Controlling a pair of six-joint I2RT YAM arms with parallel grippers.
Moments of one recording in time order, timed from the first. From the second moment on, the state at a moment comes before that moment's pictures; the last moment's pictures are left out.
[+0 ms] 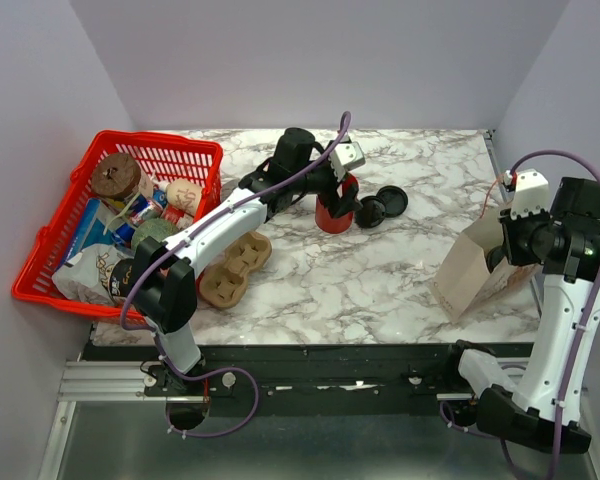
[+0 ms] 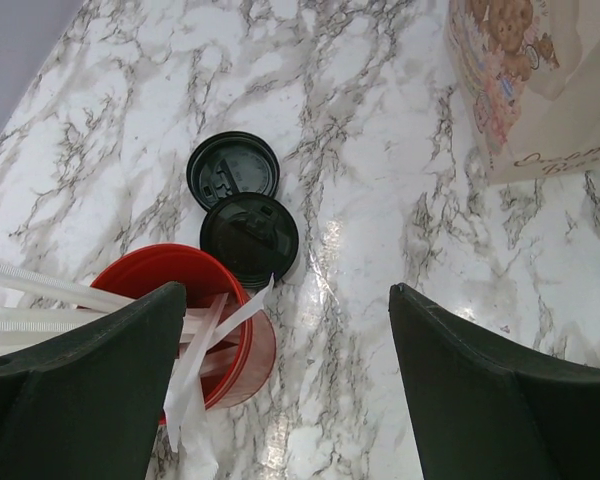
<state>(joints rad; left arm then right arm) -0.64 1.74 1.52 -0.17 0.58 0.28 -0.34 0.99 1.46 -1.34 -0.18 -0.52</state>
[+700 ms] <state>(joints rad) -0.86 1.92 1.76 0.28 0.63 -0.24 -0.34 1.04 1.52 -1.34 -0.37 -0.57</state>
